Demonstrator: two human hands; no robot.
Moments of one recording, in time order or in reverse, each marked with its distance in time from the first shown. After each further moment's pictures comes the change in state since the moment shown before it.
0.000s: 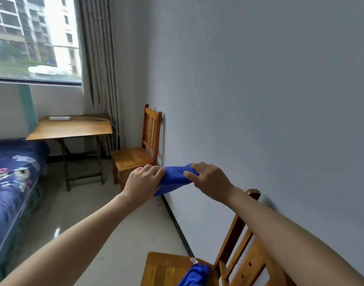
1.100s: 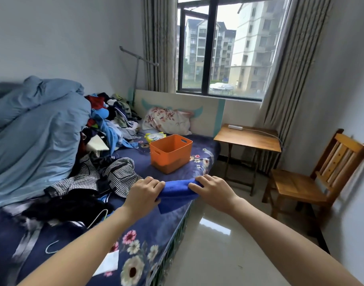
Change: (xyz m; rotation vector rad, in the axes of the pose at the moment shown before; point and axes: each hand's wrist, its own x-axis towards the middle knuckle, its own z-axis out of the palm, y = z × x) left_hand -0.359 -0.173 -0.367 0.594 -0.402 -0.637; right_hand 0.338 -0.404 0.047 0.512 0.408 -0.528
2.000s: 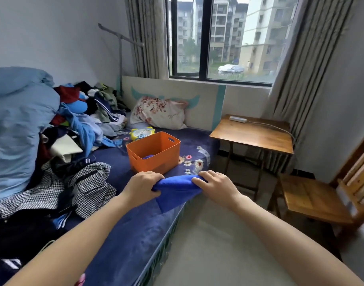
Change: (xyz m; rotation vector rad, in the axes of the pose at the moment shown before) left_hand 0.234 -0.021 0.224 -0.261 -0.188 -0.150; right_hand -0.074 0.248 0.217 0.138 0.023 0.111
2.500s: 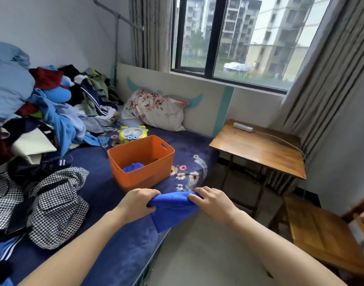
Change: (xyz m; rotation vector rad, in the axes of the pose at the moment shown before) left_hand 0.116 -0.096 0.129 -0.197 -0.169 -0.155; right_hand 0.023 0.129 0.159 0.064 -0.186 -0.114
